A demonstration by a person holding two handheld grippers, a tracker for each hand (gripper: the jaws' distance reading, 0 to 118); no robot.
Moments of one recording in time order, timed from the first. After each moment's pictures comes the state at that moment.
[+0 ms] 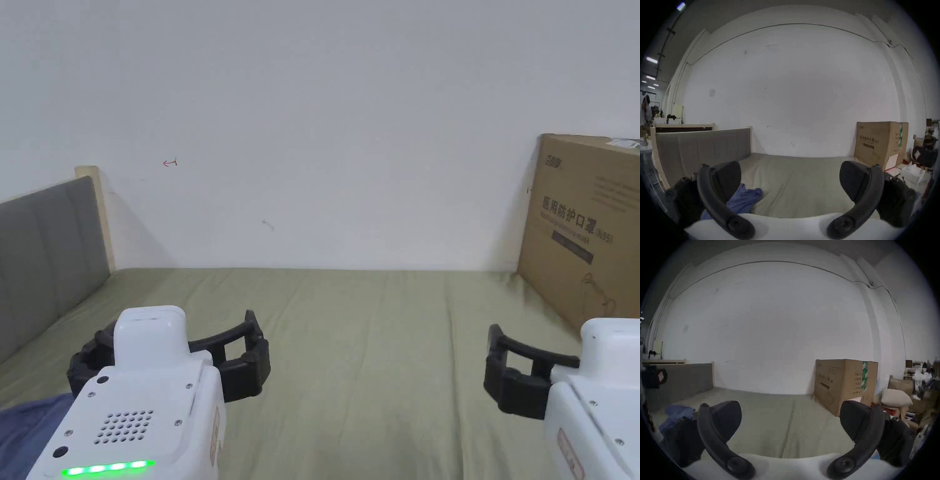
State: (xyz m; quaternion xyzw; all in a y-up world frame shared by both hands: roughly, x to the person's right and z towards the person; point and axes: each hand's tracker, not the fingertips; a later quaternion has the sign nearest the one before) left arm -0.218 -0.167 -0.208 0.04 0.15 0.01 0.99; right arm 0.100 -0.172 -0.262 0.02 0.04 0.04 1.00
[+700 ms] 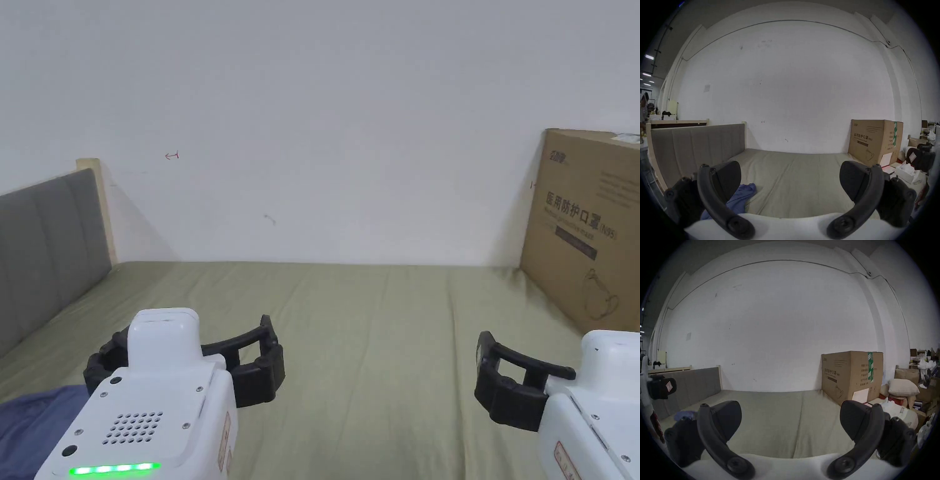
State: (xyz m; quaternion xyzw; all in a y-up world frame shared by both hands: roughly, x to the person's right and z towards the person) left arm -0.217 -0.171 -0.206 0.03 0.13 0.02 0.99; right arm 0.099 -0.179 -0.257 0.01 0.07 -0.01 1.00
